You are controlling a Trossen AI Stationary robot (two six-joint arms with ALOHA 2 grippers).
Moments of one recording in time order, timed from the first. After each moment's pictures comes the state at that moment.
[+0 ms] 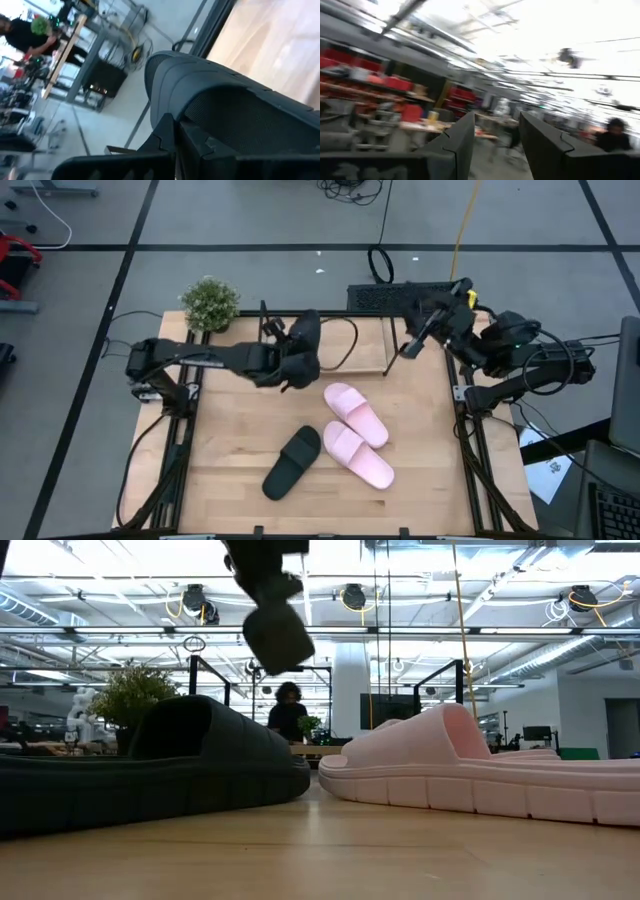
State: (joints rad) left arm 0.01 1.68 1.53 -0.90 -0.94 -0.13; right arm 0.11 1.04 1.18 0.38 0.63 -0.60
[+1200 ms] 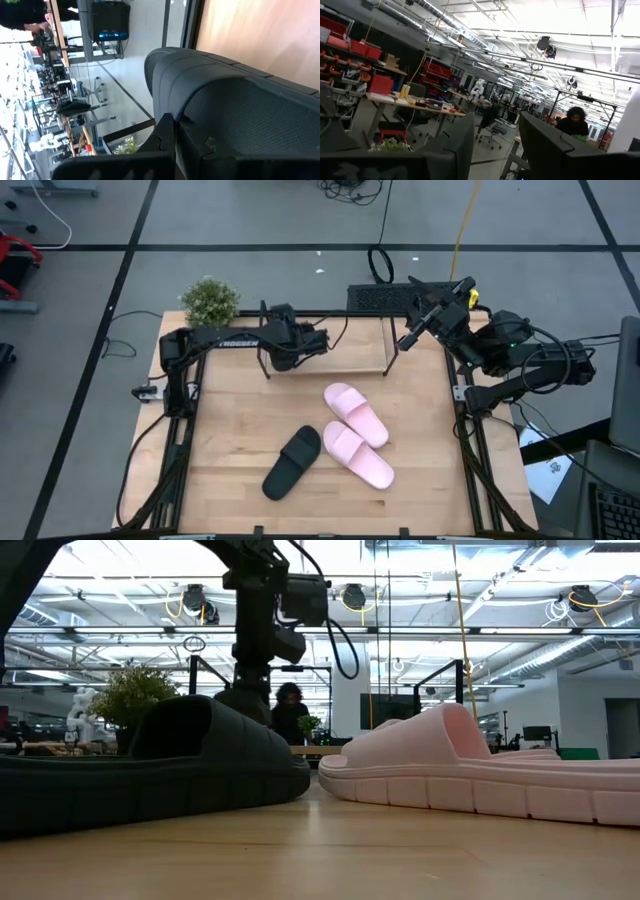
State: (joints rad) left arm 0.27 1.91 1.53 -1.06 -0.91 0.11; right arm 0.09 1.04 1.18 0.33 0.76 -0.70
